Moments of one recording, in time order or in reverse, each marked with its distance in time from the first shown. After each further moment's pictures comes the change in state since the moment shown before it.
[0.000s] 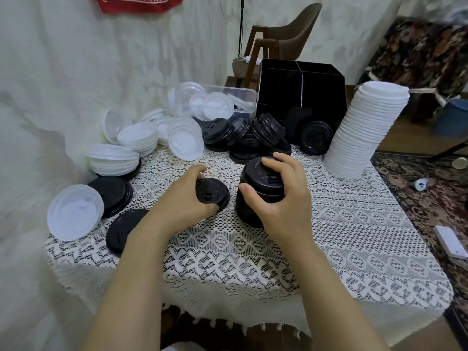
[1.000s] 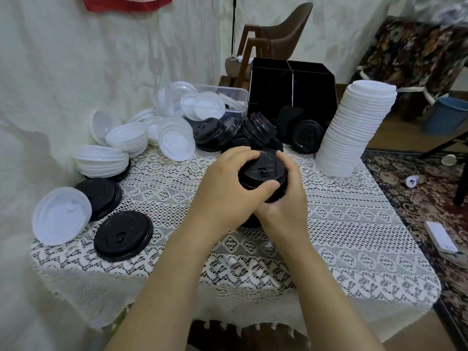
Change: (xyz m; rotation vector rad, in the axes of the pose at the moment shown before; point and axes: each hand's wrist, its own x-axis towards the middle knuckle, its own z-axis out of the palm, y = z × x) left_hand -0.019 0.086 0.025 -0.186 0.193 0.281; right_hand -0.004 0.007 -0.007 0.230 -0.013 0.169
